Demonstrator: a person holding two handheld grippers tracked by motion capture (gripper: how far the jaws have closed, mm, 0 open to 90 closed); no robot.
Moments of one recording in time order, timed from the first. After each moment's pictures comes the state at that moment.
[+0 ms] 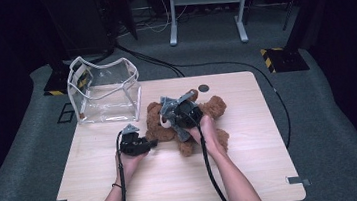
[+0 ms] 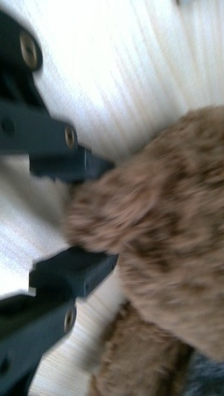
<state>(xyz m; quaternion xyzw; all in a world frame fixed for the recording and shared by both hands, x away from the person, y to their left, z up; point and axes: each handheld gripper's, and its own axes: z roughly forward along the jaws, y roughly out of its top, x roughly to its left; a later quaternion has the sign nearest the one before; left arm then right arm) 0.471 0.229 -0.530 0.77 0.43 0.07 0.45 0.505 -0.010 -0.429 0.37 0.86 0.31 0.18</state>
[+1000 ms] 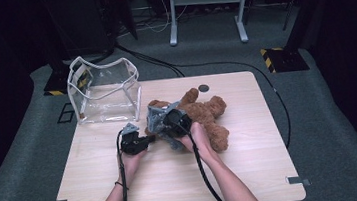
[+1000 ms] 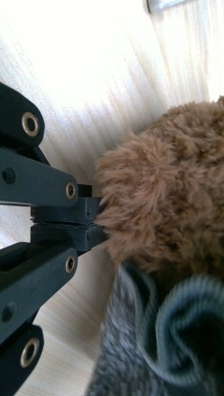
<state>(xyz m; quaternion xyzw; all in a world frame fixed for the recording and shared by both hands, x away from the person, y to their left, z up) 0.471 0.228 -0.526 0.75 0.43 0.10 0.48 0.481 0.017 -0.434 0.33 0.88 0.31 0.15</state>
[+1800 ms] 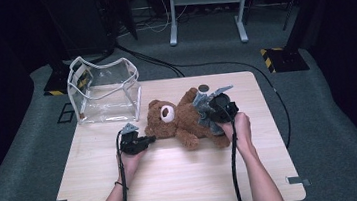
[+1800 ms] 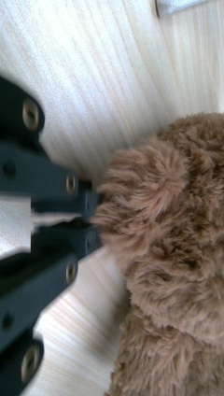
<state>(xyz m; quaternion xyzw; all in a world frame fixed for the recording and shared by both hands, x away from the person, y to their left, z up) 0.473 0.231 -0.528 0.75 0.43 0.09 0.49 0.492 -0.107 -0.400 0.45 0.81 0.30 0.21</state>
